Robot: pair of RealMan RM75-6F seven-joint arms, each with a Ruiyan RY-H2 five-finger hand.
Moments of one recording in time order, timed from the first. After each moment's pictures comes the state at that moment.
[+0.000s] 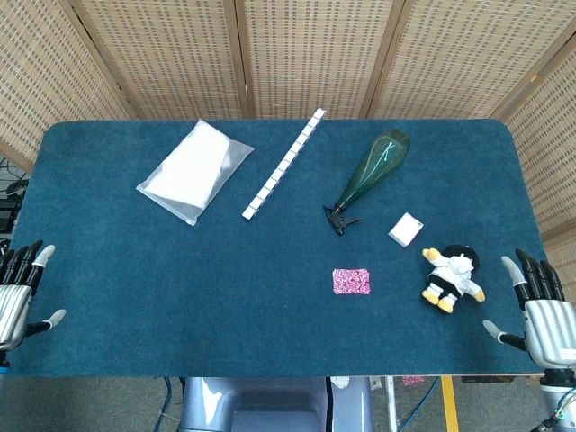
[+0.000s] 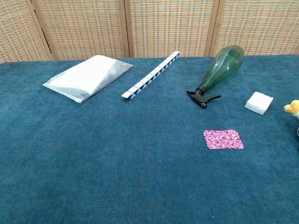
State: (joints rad) left arm -0.10 -1.11 -0.04 -1.63 1.47 1.45 0.14; right arm 0.06 -1.13 0.07 -1.57 -1.55 1.56 0.05
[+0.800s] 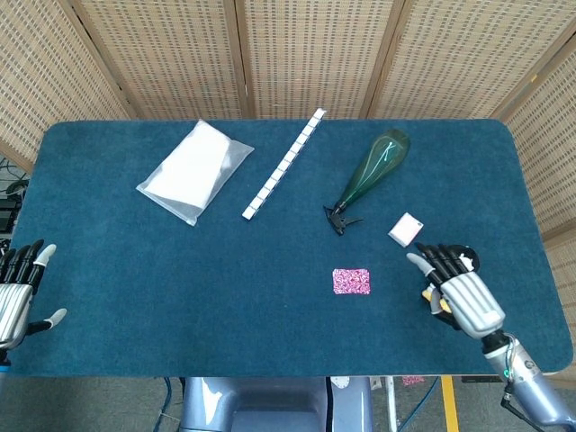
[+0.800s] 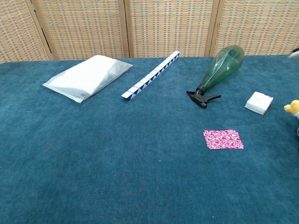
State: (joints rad) left arm -0.11 -1.11 -0.04 -1.63 1.46 1.44 0.14; right arm 0.33 -1.15 0.04 -1.53 -1.76 1.28 0.23
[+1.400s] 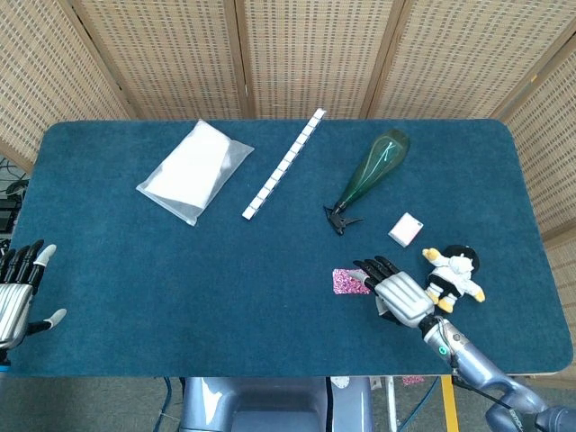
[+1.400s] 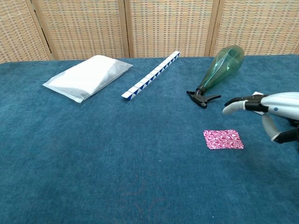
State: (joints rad) left arm -0.11 -1.11 -0.04 -1.64 1.45 1.44 0.15; right arm 0.52 -1.31 0.04 -1.52 -1.63 0.92 0.06
